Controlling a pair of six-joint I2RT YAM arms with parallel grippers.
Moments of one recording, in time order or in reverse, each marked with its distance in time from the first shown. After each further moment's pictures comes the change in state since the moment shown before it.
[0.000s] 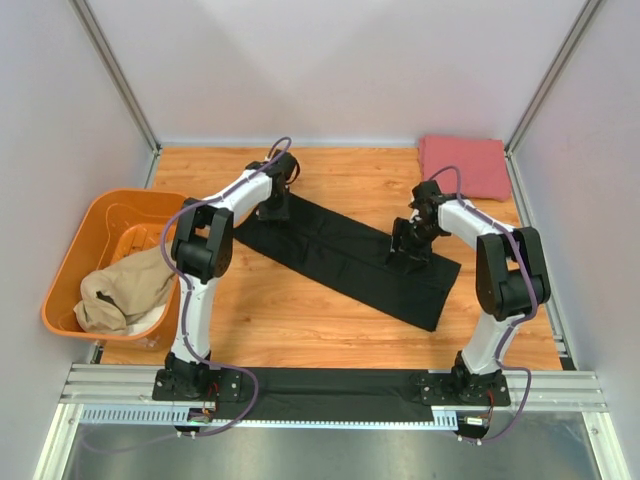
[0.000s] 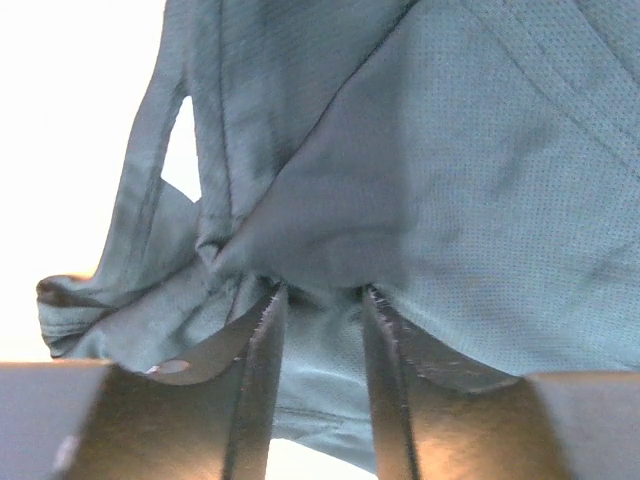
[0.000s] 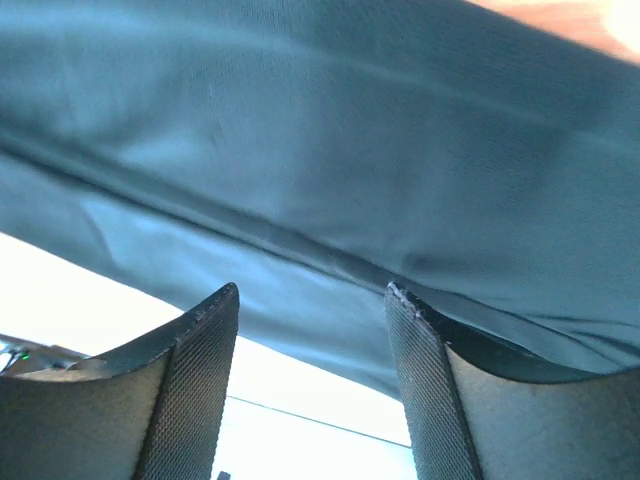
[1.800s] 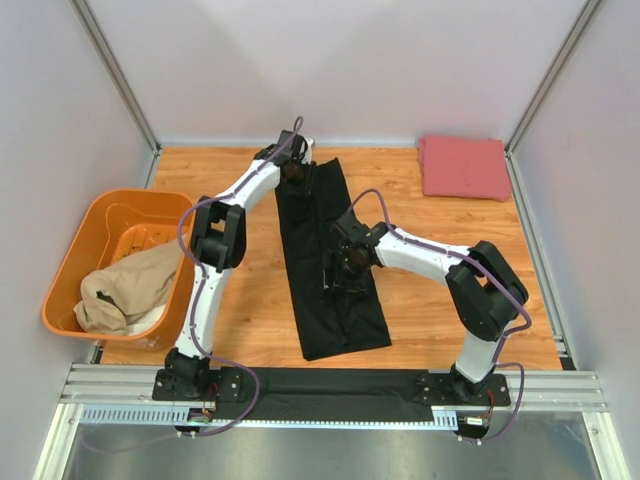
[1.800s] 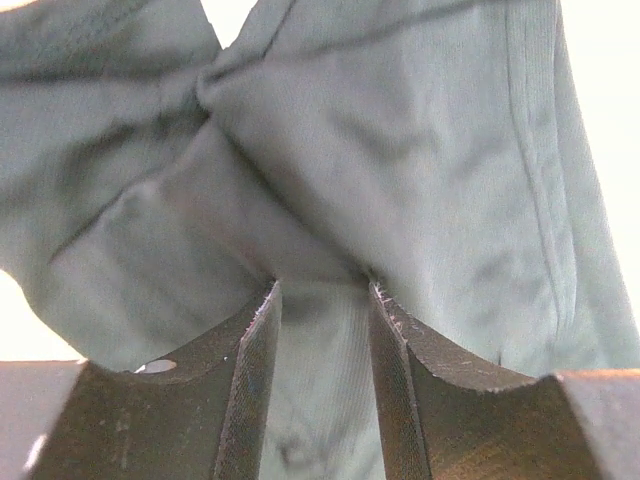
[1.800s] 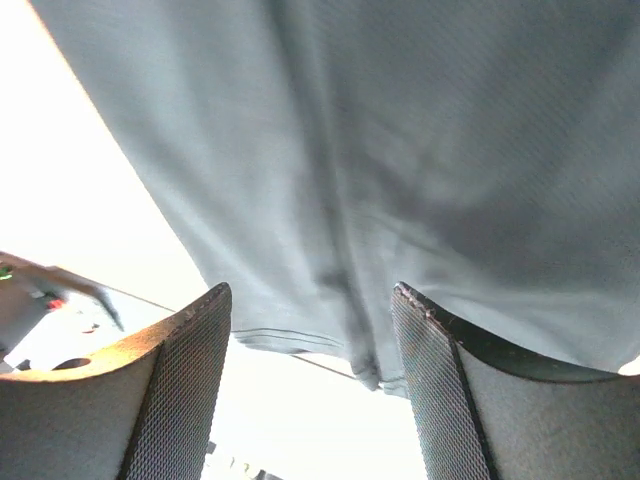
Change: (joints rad) left arm 0.026 0.278 0.431 0.214 0.350 0.239; right arm 0.559 -0.033 -0.036 0.119 0.024 0.364
